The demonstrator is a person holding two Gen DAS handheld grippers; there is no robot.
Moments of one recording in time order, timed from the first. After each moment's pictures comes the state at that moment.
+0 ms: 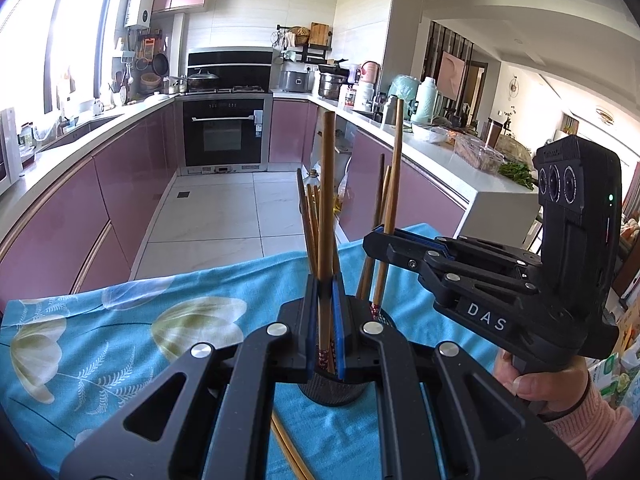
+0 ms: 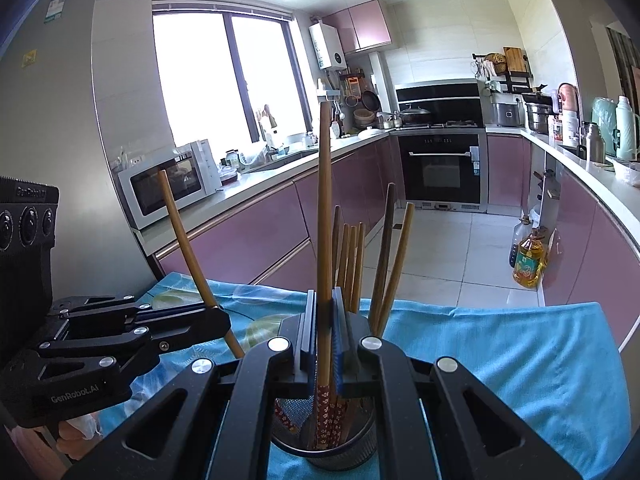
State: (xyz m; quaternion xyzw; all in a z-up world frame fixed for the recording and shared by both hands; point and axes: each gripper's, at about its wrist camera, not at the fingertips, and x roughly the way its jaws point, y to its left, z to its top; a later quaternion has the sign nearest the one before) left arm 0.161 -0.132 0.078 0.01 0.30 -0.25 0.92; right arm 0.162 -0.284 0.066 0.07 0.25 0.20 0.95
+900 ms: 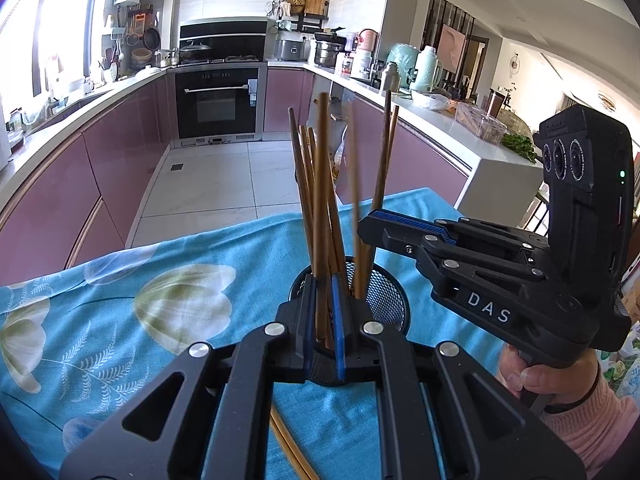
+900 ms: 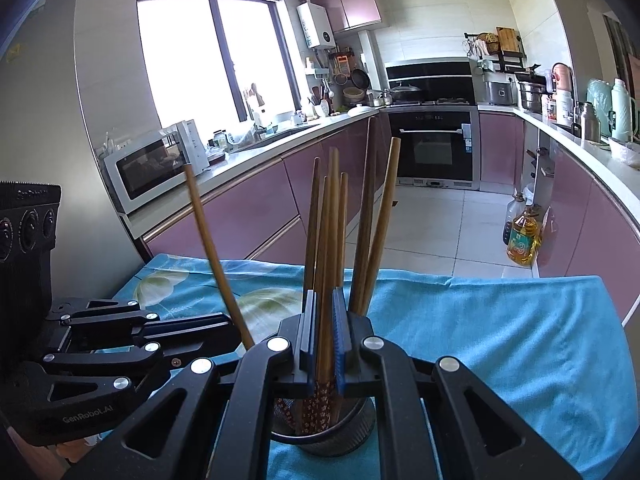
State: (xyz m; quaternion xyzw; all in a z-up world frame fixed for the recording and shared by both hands) left arm 0.184 -0.137 0.036 0.03 0.35 -0.26 0.90; right arm 0.172 -0.286 0.041 0.07 0.28 0.18 0.94
